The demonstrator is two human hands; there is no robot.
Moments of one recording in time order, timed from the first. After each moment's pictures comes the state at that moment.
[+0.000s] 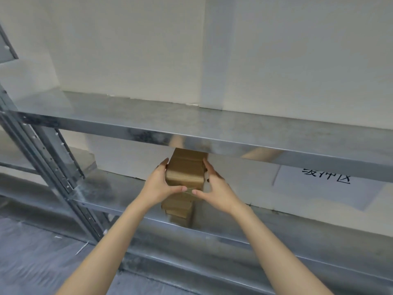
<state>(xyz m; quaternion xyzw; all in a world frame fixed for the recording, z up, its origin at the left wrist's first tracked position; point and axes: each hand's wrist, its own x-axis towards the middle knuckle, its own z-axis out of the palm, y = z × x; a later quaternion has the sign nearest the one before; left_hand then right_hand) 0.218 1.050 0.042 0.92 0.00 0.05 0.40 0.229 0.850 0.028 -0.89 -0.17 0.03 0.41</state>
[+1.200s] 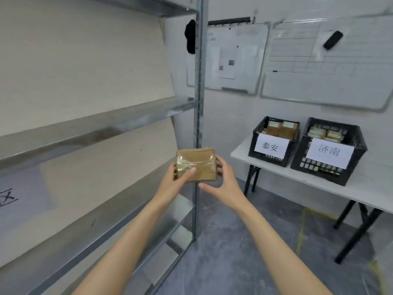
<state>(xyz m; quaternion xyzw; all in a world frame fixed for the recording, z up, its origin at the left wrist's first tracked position) -0.110 0.333 0.081 0.60 -0.45 -0.31 0.59 -0.271 0.253 0.073 -0.76 0.31 -0.37 0.43</state>
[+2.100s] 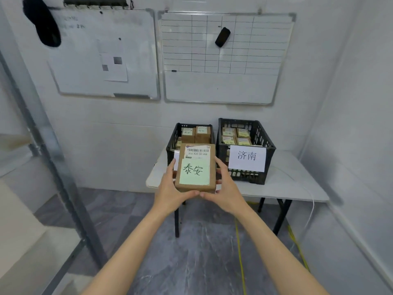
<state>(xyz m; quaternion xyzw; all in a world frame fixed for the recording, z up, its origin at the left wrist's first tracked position) -0.235 -0.115 0.059 0.50 -0.65 -0.32 0.47 -0.423 -0.096 0.074 -0.67 0.51 -0.42 0.32</state>
